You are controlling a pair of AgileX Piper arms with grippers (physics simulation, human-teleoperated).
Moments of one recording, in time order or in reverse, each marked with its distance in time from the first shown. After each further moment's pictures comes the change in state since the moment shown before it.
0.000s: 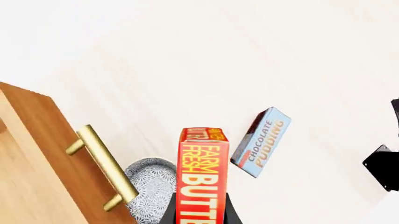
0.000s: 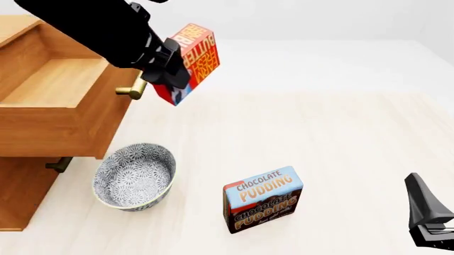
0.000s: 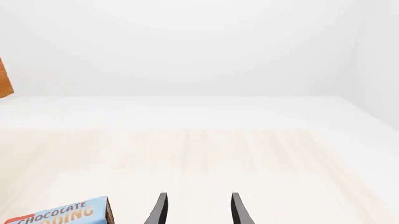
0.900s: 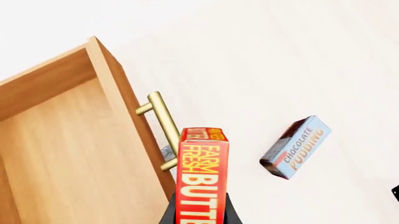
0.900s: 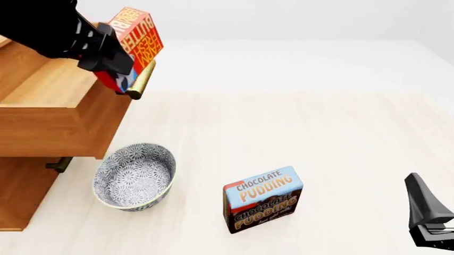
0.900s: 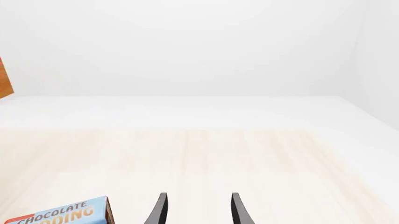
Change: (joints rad) left arm 0.207 -0.140 0.086 0.000 0.017; right arm 0.000 0.000 0.000 0.000 0.000
